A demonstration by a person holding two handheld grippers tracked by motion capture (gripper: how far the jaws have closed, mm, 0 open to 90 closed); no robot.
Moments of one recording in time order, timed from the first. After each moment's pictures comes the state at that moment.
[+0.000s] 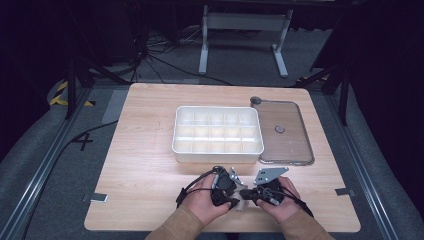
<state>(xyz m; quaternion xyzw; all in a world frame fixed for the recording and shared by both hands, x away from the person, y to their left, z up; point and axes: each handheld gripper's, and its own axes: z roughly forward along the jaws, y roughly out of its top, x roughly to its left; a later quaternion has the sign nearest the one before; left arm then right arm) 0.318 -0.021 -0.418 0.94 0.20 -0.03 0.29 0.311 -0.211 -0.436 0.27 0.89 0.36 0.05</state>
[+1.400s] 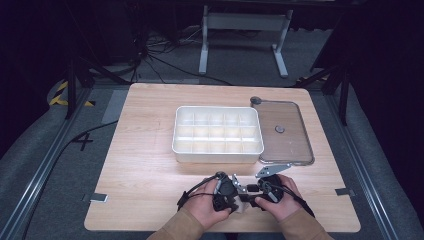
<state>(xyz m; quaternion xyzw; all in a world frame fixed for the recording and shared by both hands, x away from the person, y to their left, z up) 0.312 -0.026 -0.431 0.95 0.20 -0.03 0.24 0.316 -0.213 -0.442 0.39 0.85 0.35 0.02</state>
